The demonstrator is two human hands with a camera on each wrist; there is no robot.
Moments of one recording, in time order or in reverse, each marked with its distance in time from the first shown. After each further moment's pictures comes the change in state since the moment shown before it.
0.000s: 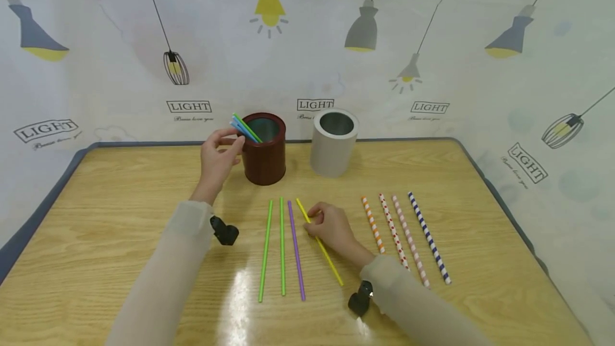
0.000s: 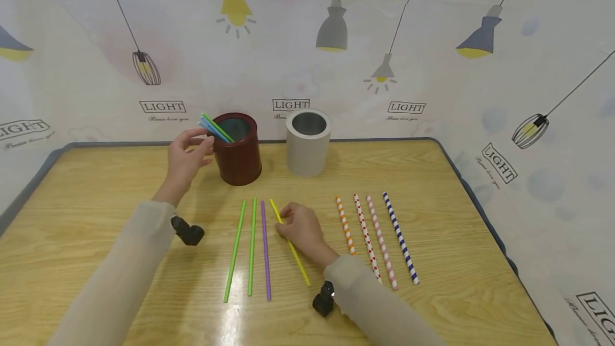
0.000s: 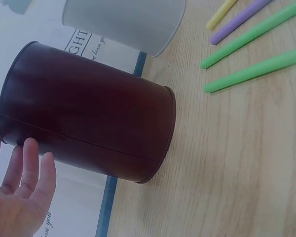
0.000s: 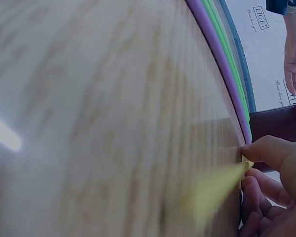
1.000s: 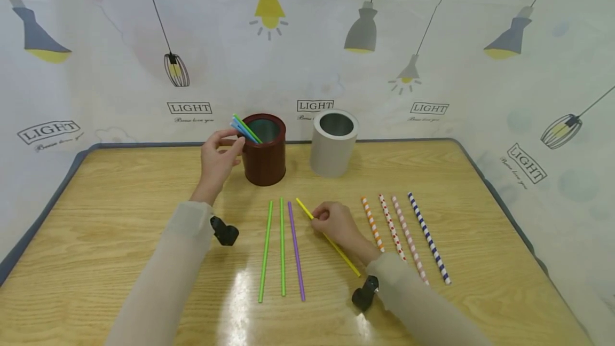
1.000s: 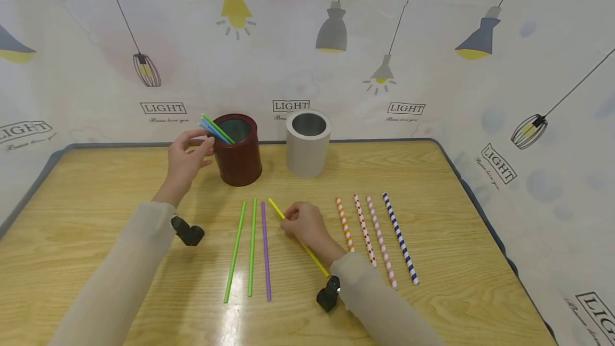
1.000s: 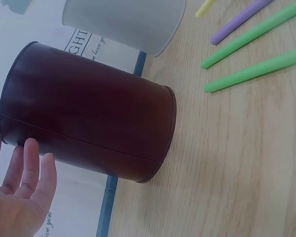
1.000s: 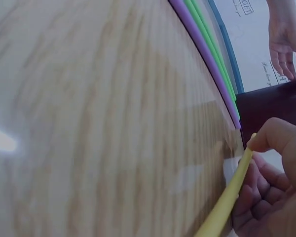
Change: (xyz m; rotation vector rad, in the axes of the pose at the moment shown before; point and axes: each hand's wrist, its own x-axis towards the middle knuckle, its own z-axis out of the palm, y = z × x) left_hand 0.013 -0.021 -0.001 0.019 0.008 0.018; right_hand 0.002 0.000 -0.015 0.073 -0.038 0.050
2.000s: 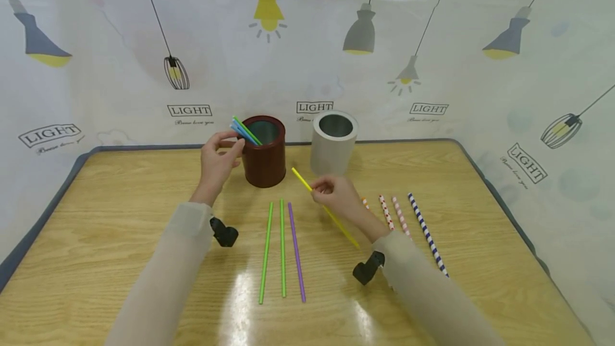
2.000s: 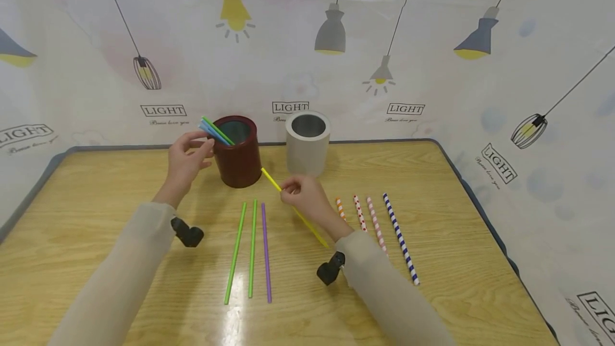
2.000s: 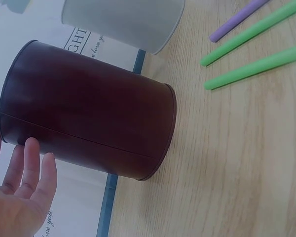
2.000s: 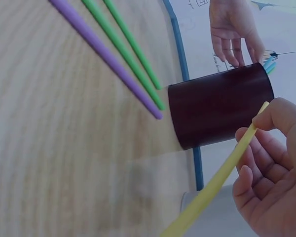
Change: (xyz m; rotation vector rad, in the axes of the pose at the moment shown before) left_hand 0.002 0.000 0.000 0.033 0.004 -0.011; right_hand 0.032 -0.025 -0.037 0.142 -0.007 -0.202
